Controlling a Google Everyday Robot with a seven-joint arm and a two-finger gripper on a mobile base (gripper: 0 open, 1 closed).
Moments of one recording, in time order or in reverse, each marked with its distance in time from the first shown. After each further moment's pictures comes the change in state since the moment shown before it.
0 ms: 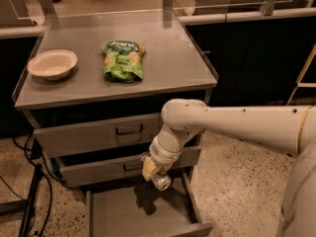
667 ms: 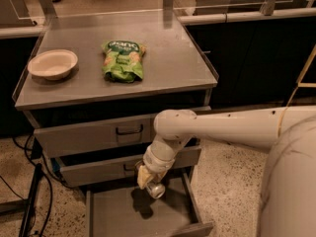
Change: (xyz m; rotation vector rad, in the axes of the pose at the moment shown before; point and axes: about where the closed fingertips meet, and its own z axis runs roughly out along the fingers) arm 0.004 0.001 0.041 -0.010 0.037 0.030
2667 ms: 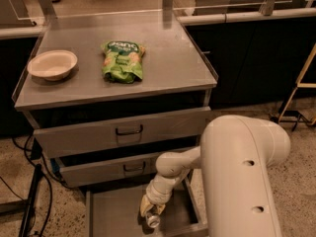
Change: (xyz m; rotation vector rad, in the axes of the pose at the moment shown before) arm 0.022 -0.073 0.205 -0.091 0.104 0.374
